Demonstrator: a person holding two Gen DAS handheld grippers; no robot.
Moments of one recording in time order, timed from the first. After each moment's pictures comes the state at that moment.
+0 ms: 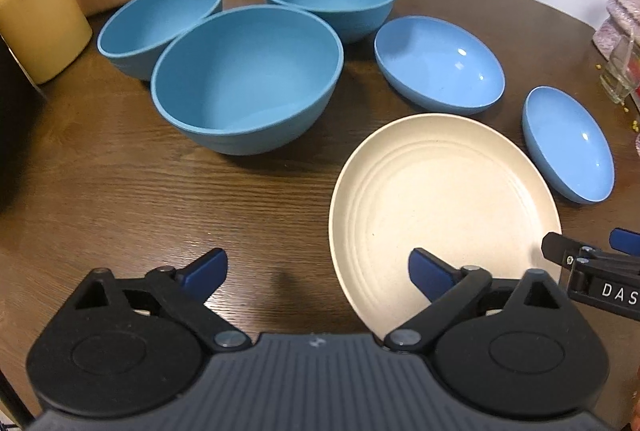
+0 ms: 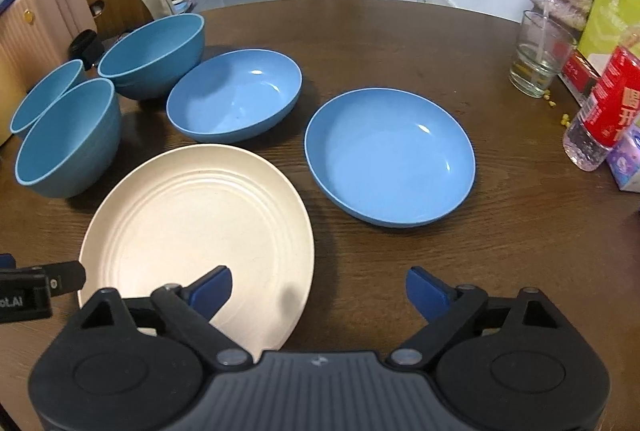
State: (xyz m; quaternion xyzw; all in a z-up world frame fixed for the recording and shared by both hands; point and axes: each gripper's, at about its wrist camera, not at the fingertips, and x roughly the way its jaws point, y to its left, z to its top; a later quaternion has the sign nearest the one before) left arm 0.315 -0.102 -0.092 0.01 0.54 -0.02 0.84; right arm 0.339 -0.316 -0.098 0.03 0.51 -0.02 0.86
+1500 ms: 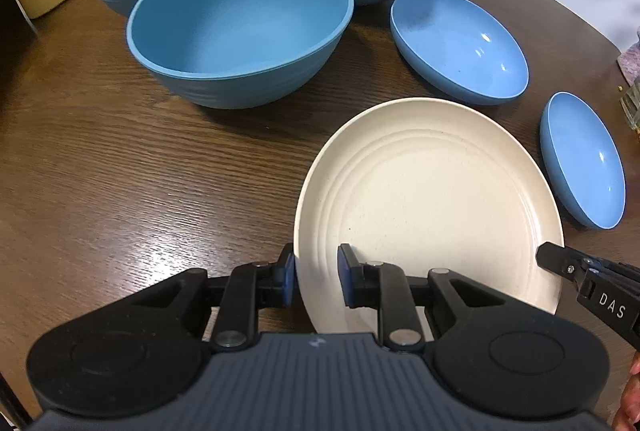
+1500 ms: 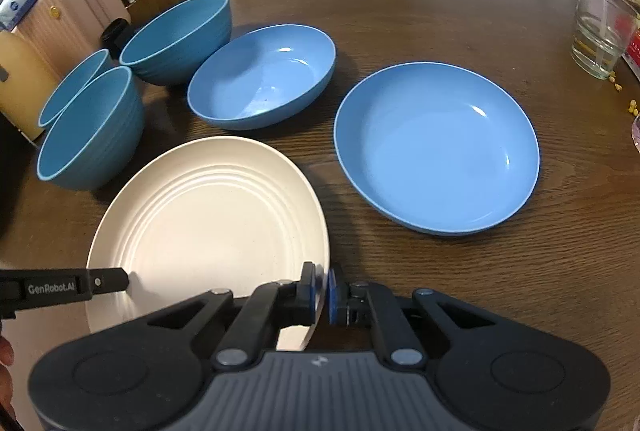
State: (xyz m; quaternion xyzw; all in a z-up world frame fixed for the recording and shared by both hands) left arm 0.326 -0.111 -0.112 -0.05 0.57 0.01 0.82; right arm 0.361 -0.333 -0.122 0.08 0.53 0.07 0.84
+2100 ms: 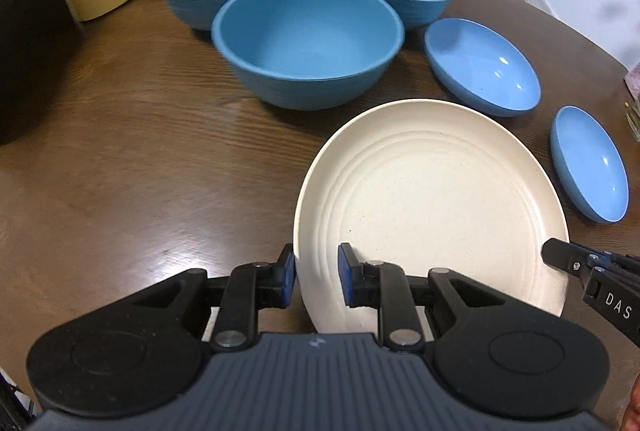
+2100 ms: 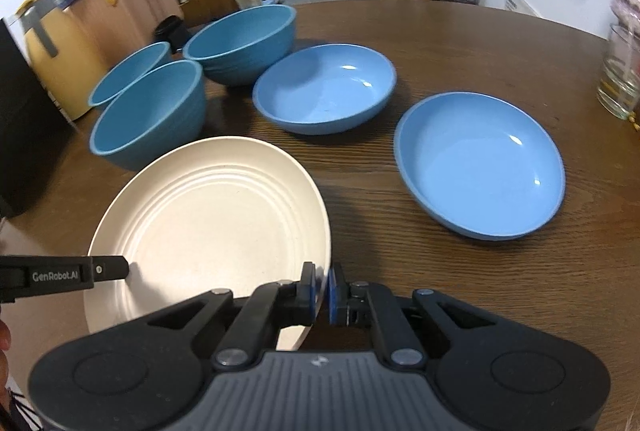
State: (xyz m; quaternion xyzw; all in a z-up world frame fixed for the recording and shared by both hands) left arm 0.290 -0.084 -0.089 -0.05 0.54 0.05 0.84; right arm 0.330 -0.308 -0.097 0.05 0.50 0.13 0.86
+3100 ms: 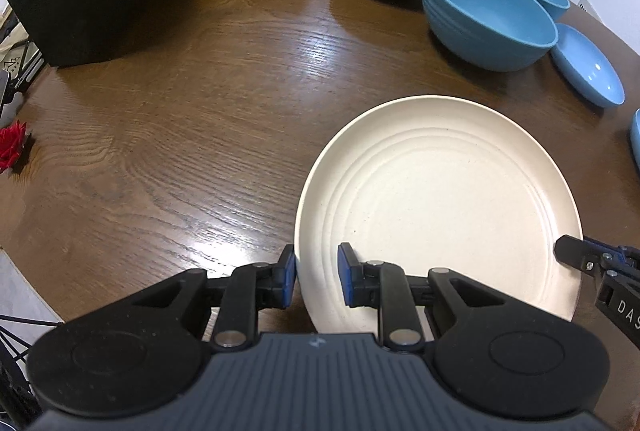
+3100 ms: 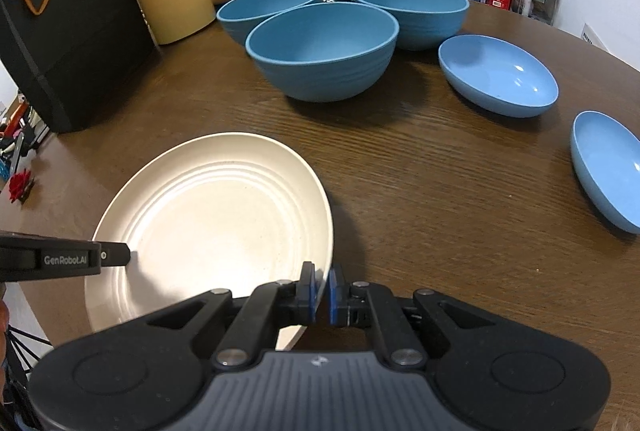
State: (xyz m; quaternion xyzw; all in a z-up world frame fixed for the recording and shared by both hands) left arm 0.218 0.042 -0.107 -0.07 0.55 0.11 0.83; right arm 0.268 -0.175 -0.094 -0.02 0.50 0.20 0.84
